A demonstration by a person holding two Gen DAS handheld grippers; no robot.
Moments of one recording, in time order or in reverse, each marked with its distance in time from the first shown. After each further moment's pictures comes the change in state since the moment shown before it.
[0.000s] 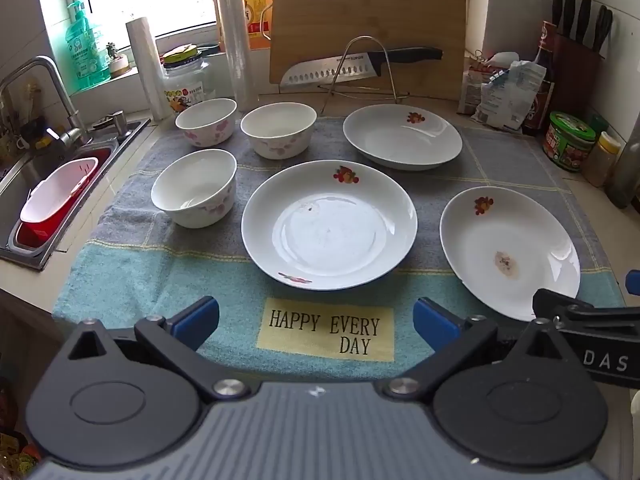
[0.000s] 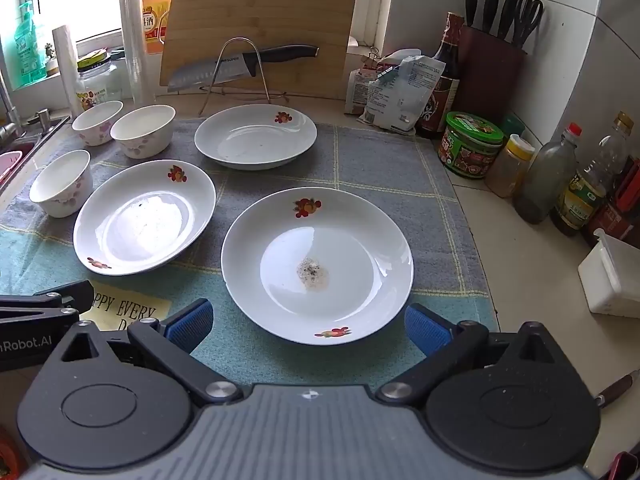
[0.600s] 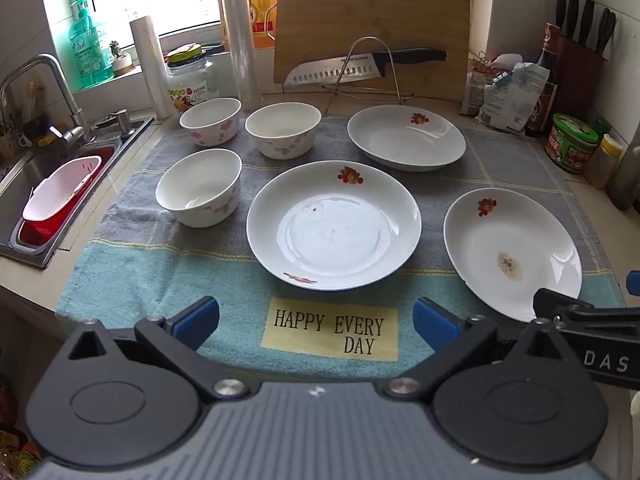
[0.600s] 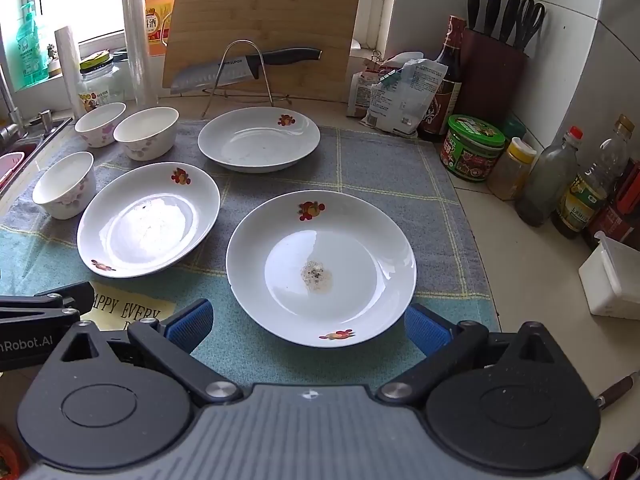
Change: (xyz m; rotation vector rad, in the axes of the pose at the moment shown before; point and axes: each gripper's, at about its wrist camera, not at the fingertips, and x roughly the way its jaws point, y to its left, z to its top) left arm -0.002 0.004 0.001 -0.011 0.002 0.000; right arm -0.001 0.003 0.000 0.004 -0.008 0.002
